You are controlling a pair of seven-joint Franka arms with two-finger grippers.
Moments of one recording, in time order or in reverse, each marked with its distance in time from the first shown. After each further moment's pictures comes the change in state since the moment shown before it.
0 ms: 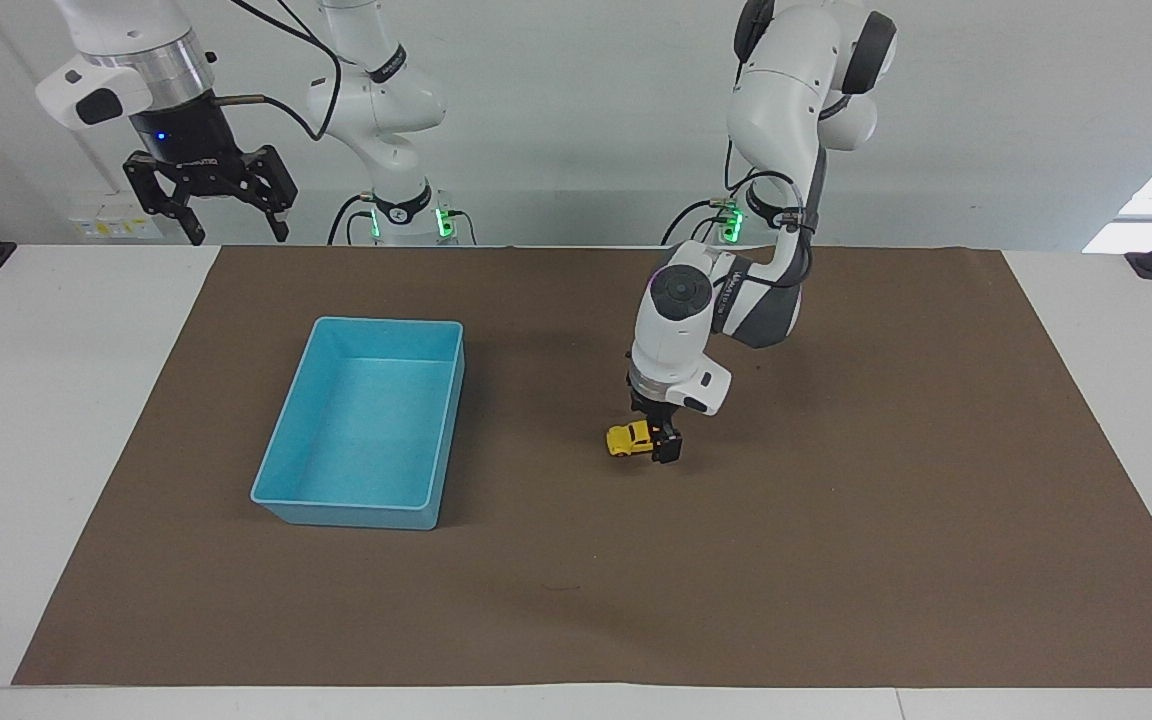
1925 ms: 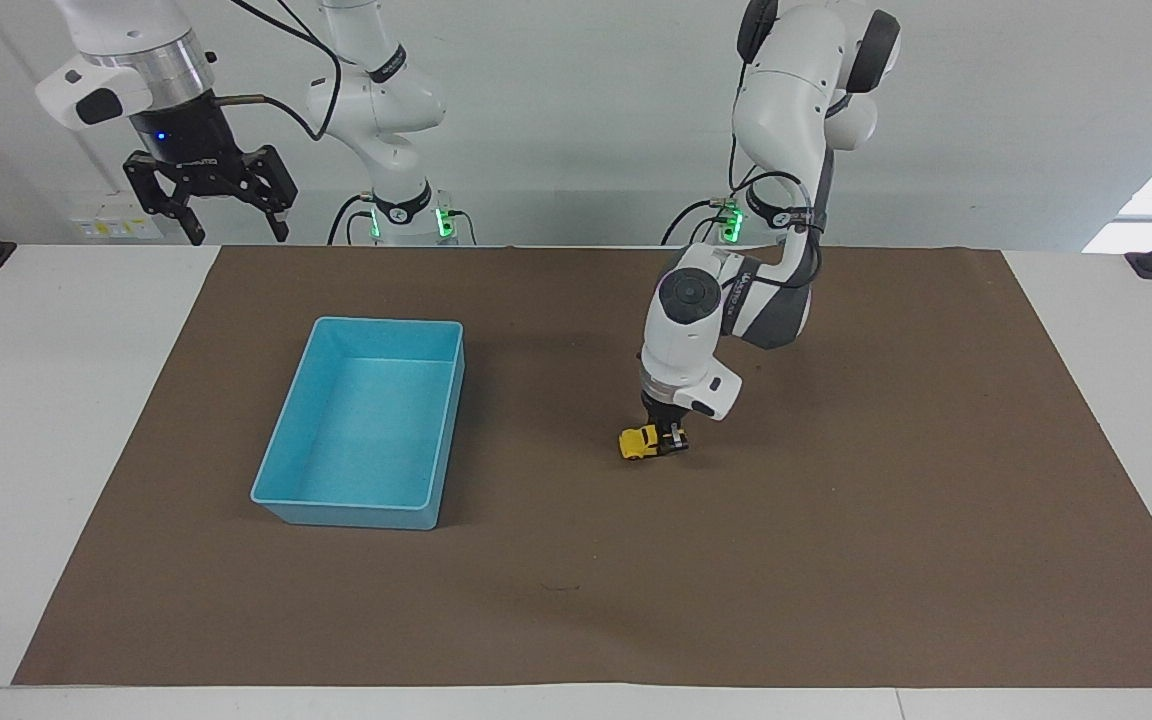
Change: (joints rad) left arm 0.060 -0.026 0.001 -0.037 0.022 -0.034 0.140; right arm 0.000 0.000 0.000 0.000 0.000 0.000 0.000
